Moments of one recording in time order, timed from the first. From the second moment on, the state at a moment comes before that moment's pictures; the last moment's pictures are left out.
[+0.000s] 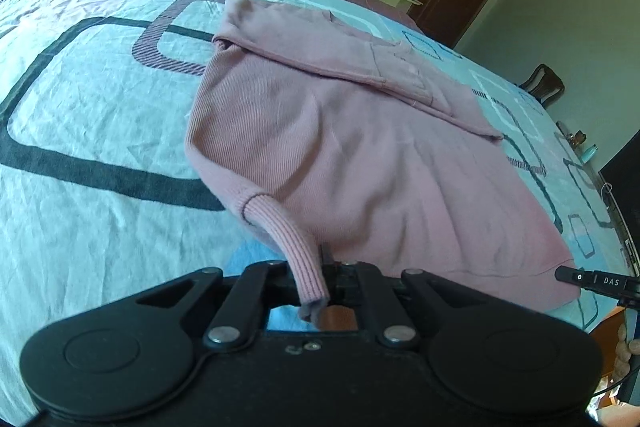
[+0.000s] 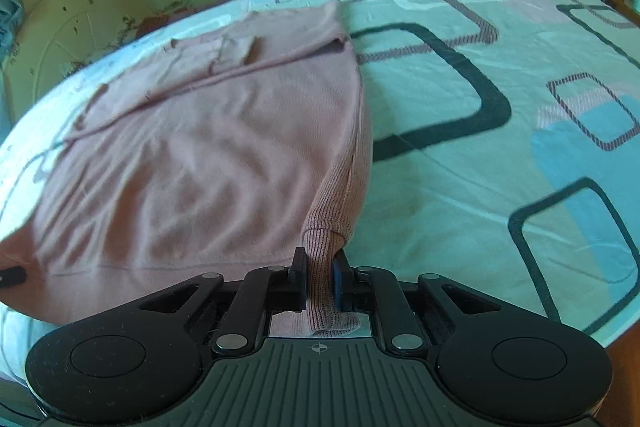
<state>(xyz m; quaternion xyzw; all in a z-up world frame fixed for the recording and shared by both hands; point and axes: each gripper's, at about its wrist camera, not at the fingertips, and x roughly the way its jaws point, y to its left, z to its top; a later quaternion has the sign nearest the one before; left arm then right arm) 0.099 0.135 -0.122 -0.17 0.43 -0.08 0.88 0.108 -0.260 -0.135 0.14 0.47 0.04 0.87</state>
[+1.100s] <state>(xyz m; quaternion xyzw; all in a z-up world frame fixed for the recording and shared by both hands) 0.424 0.138 -0.103 -0.17 0.34 0.00 0.93 0.459 -0.287 -0.137 0.26 0.40 0.04 0.88</state>
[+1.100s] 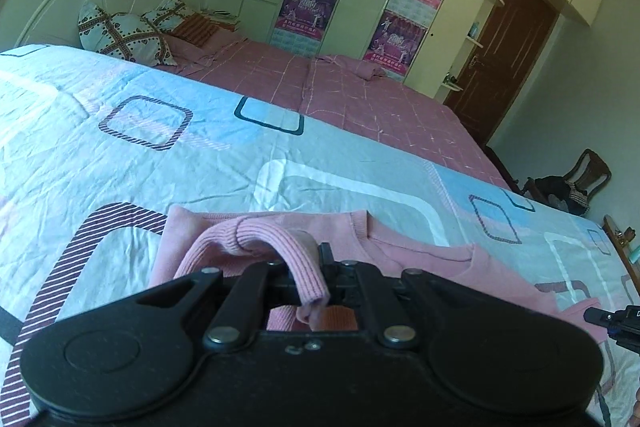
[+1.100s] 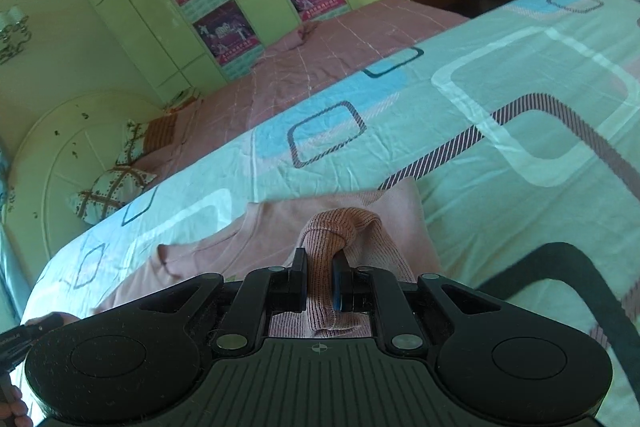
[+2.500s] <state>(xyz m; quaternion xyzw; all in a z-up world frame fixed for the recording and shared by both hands) 0.456 0.149 -0.148 -0.07 0.36 -0.02 0.93 0.536 -0.265 -0.202 0.09 0.43 0.12 0.89</state>
